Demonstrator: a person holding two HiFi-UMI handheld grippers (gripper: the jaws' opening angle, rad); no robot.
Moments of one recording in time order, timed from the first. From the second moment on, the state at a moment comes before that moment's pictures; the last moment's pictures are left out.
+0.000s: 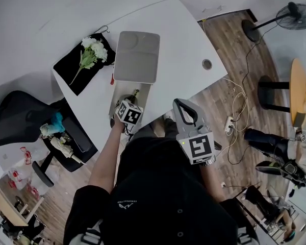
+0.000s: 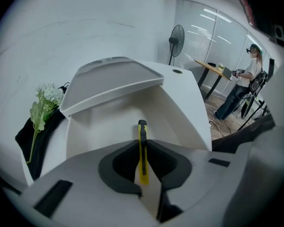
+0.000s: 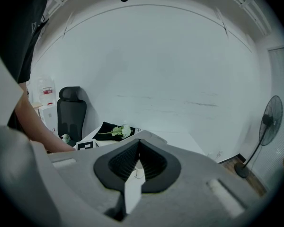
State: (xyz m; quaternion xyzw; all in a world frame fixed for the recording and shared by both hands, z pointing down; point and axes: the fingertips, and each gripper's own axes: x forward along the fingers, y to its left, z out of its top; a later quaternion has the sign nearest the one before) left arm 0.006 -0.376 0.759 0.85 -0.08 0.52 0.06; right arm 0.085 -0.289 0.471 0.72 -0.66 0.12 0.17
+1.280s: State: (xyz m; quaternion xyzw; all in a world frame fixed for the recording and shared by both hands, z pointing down) left arm -0.021 -0.331 0.556 0.86 -0.33 0.38 0.01; right arm 0.058 -0.239 0.473 0.55 -0.81 0.12 0.17
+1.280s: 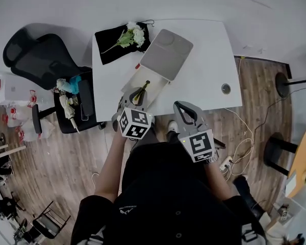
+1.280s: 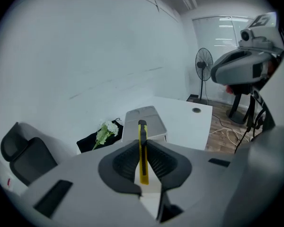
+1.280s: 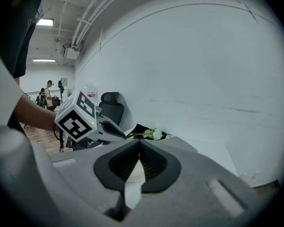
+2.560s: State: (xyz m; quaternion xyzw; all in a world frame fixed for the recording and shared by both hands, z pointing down) left arm -0.052 -0.199 0.502 0.81 -0.50 0.31 0.04; right arm 0.058 -0.194 0.484 0.42 -0.89 0.06 0.19
